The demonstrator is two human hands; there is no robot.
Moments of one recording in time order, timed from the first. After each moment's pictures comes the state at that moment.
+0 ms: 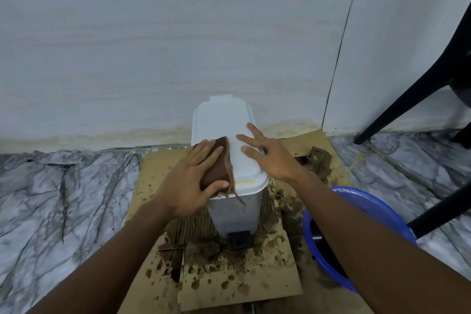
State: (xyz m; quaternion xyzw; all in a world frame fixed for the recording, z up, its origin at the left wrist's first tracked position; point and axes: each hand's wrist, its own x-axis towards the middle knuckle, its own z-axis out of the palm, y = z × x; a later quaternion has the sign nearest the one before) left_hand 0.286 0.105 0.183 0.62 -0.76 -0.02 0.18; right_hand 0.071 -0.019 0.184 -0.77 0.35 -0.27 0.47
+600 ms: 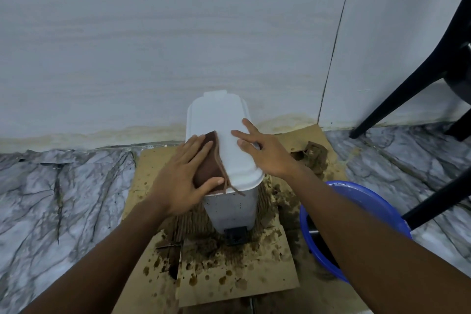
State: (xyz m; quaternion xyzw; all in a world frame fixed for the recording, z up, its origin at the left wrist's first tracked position) left_hand 0.288 0.108 0.182 0.65 -0.74 -0.01 0.18; right_hand 0.071 -0.017 0.183 -0.75 0.34 -0.28 0.48
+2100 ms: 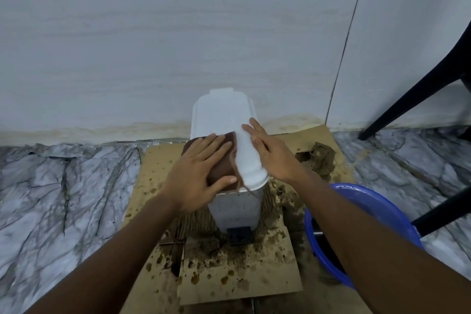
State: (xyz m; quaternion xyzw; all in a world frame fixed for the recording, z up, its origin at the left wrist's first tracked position) left_hand 0.278 0.097 0.177 0.61 -0.77 0.04 0.17; right_hand 0.070 -0.019 0.169 -0.79 0.35 -0.29 0.40
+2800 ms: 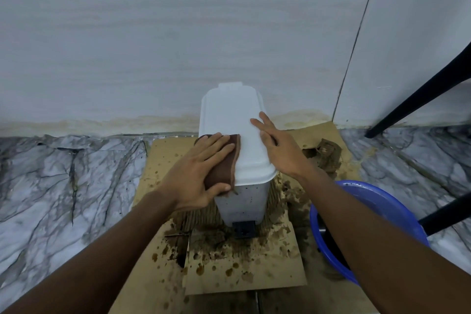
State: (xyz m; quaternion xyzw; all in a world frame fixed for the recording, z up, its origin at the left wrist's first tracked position) left_hand 0.301 0.109 0.168 0.56 -0.81 0.01 0.17; right_hand 0.074 -0.013 0.174 -0.77 0.37 -0.31 0.42
